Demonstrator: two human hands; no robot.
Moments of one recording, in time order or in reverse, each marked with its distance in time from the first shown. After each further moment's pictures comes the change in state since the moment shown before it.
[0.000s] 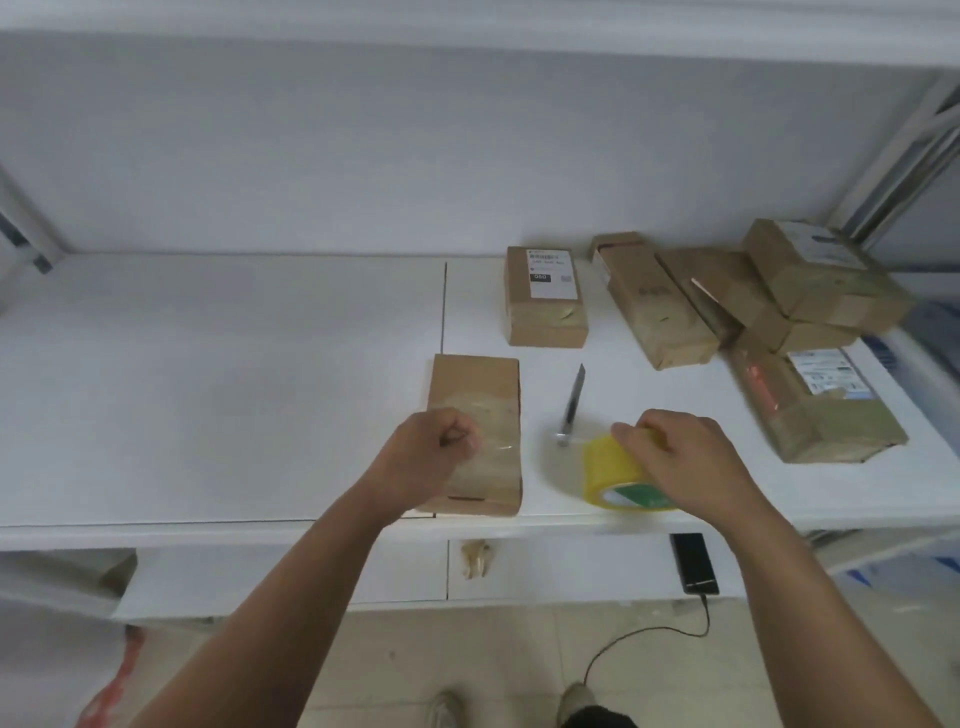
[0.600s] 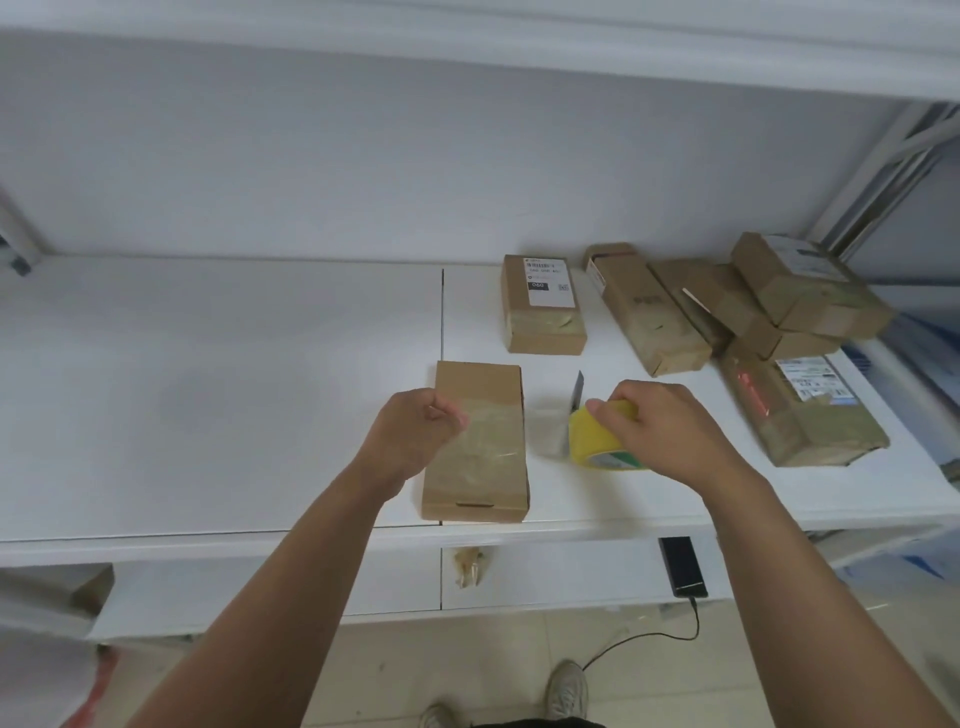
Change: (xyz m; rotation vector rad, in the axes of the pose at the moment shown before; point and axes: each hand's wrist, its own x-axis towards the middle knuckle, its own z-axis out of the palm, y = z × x) left_hand 0.021 -0.001 -0.024 -0.230 0.113 -0.155; right_hand 0.026 -0.031 -0.003 -0.115 -0.008 -0.064
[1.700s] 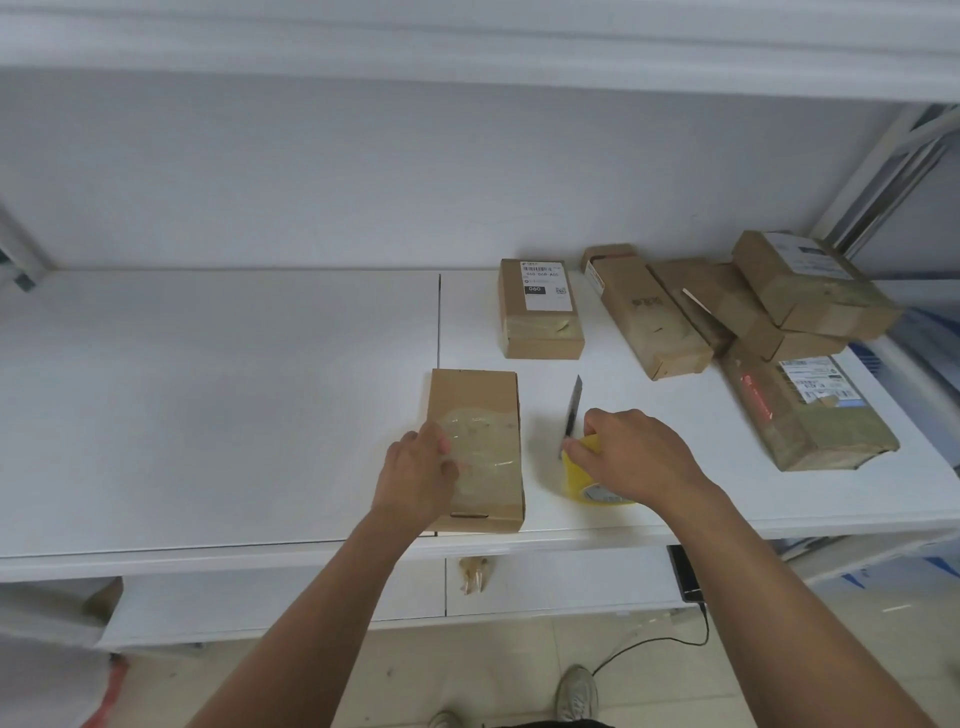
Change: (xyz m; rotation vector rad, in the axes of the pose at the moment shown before) left_hand 0.007 -0.041 0.034 0.570 0.096 0.061; right_hand 0.005 -0.002 0.027 -0.297 -0.110 -0.068
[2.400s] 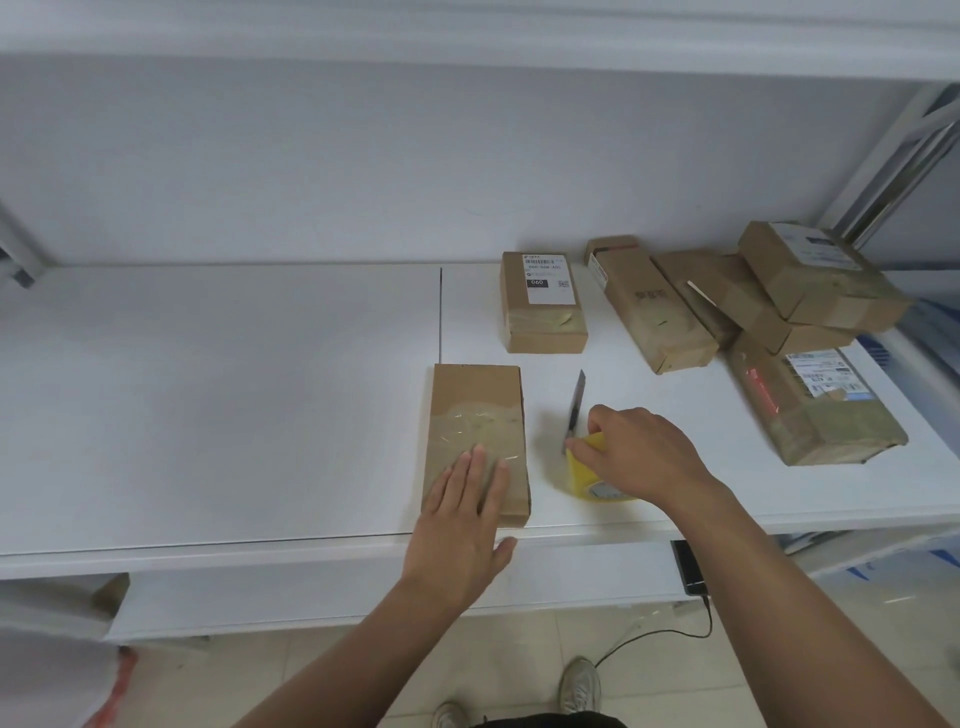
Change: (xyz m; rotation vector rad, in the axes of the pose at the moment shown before) left_hand -0.051 -0.015 0.059 0.634 0.095 0.507; right_hand 0.003 0.004 0.007 0.009 -0.013 0.021
